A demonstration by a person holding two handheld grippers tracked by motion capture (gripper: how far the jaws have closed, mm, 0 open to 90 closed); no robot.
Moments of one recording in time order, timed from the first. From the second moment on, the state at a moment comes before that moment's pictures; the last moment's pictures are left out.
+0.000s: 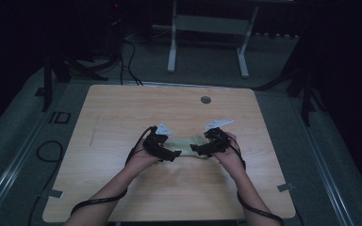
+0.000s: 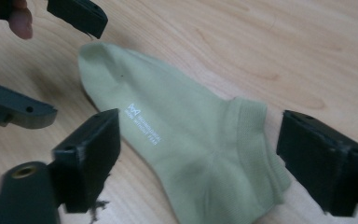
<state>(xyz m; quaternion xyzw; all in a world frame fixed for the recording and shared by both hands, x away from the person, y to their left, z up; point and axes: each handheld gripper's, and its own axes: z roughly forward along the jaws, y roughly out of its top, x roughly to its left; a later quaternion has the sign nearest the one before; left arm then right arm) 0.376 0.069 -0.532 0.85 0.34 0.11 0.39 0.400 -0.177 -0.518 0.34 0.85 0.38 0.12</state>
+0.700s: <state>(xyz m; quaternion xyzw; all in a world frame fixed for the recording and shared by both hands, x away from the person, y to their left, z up) 0.354 0.107 -0.542 0.82 0.37 0.16 0.42 0.386 -0.205 -0.526 0.35 0.85 0.37 0.15</state>
